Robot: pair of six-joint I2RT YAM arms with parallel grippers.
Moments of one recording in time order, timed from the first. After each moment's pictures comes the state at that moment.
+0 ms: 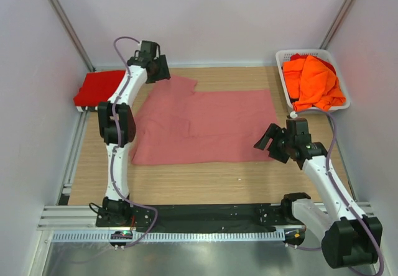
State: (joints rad) left arm -0.20 2.33 2.22 -0.74 -0.04 -0.36; right arm 0.09 0.94 0.64 -0.63 -0.20 0.63
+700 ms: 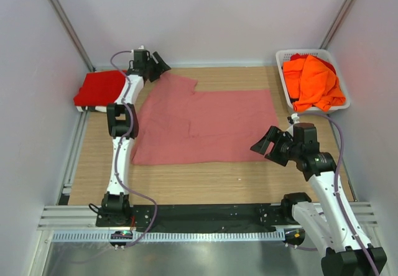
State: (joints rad) left arm -0.07 2.79 2.58 -0.37 0.24 -0.66; right arm 0.10 0.72 0.65 -0.72 -0.38 0.62
